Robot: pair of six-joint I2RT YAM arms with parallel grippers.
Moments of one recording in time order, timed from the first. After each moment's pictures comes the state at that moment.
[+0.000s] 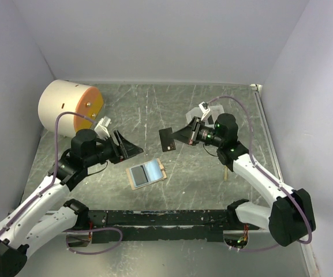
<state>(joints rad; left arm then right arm) -0.53 0.79 0.67 -0.26 0.36 -0.94 0.40 1.15 0.74 0.19 -0.66 0.74</state>
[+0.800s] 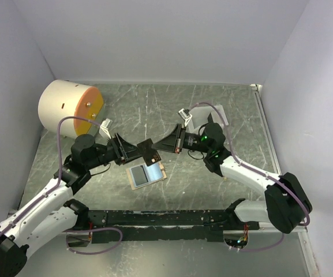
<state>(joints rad) -0.53 0.80 0.53 0.09 0.51 -1.15 0.61 1.26 0.64 0.71 -0.76 1.15</state>
